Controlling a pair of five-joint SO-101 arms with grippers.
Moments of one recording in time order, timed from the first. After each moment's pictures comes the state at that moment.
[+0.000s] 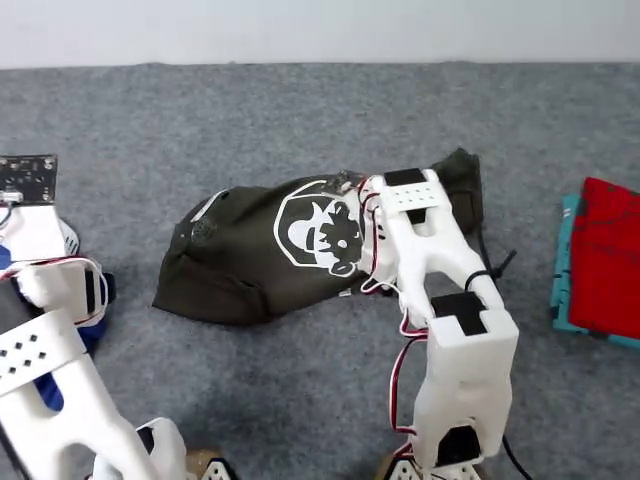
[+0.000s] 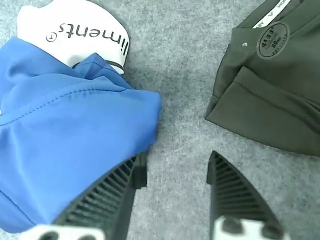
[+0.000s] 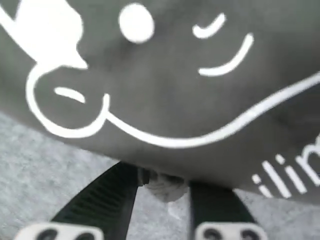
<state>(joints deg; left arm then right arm) -32.4 -38.1 24.8 91.6 -13.2 -14.0 29.4 -2.2 80.3 33.8</state>
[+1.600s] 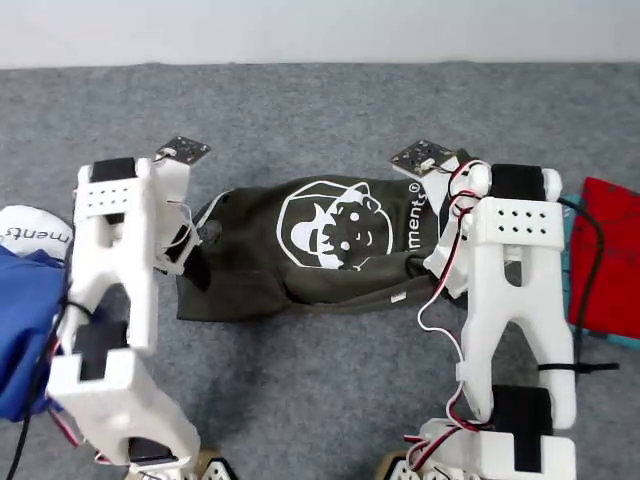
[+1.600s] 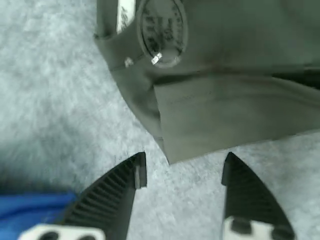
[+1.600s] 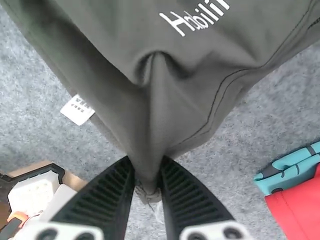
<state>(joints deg) -11.2 16.1 1.3 91.2 -20.7 0.6 -7.6 5.2 100.3 39.7</state>
